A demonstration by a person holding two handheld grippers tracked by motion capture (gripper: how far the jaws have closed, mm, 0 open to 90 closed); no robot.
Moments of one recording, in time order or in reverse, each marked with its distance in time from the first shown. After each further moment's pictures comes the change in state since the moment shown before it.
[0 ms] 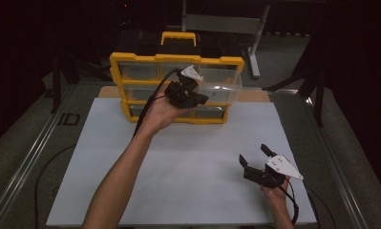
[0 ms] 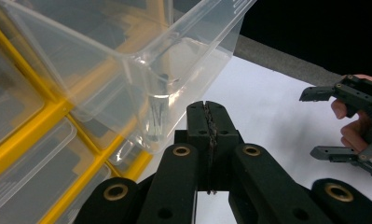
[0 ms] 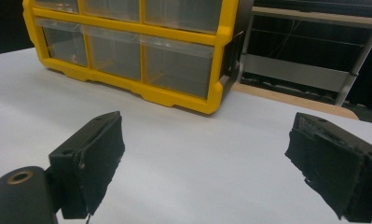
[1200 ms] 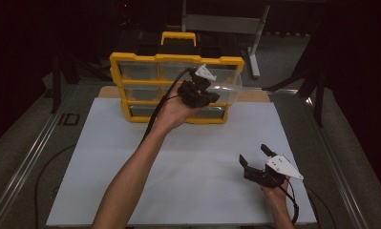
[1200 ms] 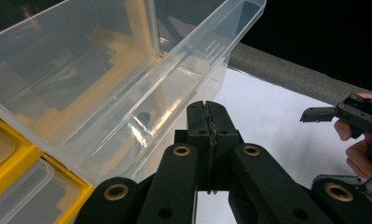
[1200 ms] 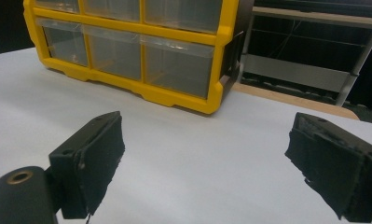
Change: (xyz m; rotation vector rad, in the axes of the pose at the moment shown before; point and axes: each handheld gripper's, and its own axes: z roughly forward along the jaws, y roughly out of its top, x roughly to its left) left arm -0.012 0.017 0.020 -0.030 0.012 0.013; right arm 0.000 0.000 0.000 -0.003 0.001 0.000
